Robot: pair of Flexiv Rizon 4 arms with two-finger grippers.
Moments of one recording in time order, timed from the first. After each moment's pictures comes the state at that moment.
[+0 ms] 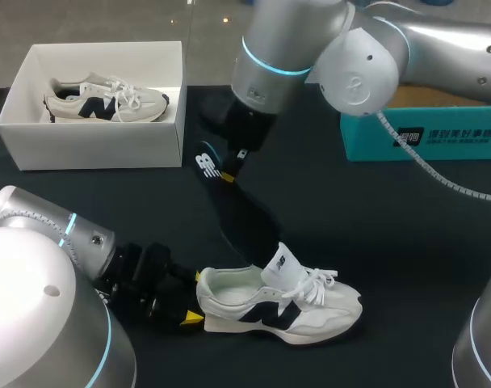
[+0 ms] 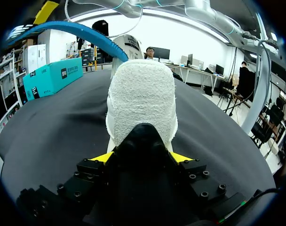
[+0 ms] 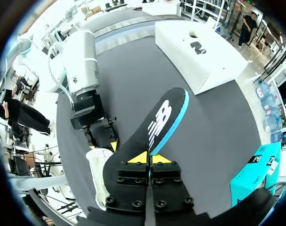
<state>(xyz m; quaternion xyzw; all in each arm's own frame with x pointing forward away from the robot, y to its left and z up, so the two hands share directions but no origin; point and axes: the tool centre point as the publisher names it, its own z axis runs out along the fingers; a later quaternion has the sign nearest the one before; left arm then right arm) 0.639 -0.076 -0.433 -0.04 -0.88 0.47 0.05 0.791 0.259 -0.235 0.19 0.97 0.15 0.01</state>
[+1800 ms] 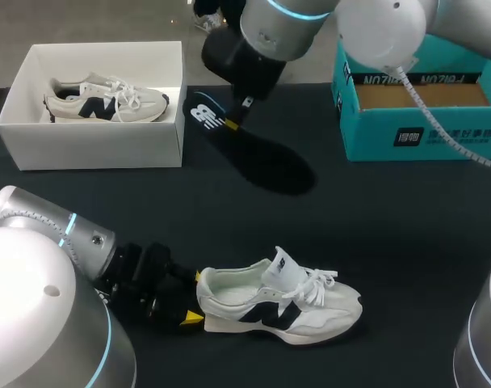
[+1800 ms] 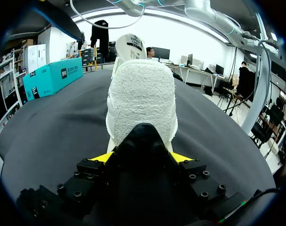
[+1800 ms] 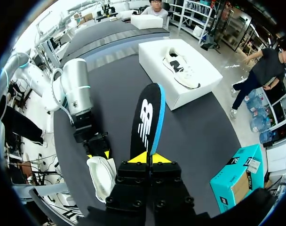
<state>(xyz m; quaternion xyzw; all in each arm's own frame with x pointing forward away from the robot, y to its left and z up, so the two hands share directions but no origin) 0.639 -0.076 -0.433 -0.04 -0.88 0.47 0.05 0.826 0.255 -0.149 0.22 0.96 0.18 0.06</state>
